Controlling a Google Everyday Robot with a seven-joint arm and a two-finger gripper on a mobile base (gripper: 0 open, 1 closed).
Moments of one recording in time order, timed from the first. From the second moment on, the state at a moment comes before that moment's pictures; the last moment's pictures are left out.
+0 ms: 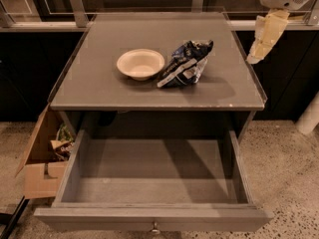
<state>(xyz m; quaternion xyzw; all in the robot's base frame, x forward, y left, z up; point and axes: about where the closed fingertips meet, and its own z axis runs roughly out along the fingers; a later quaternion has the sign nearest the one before) 0.602 -0.181 0.996 -0.74 0.62 0.00 0.28</state>
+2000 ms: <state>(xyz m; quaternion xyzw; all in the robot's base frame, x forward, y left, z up) 0.702 -0.137 0.927 -0.74 0.59 0.10 0.31</state>
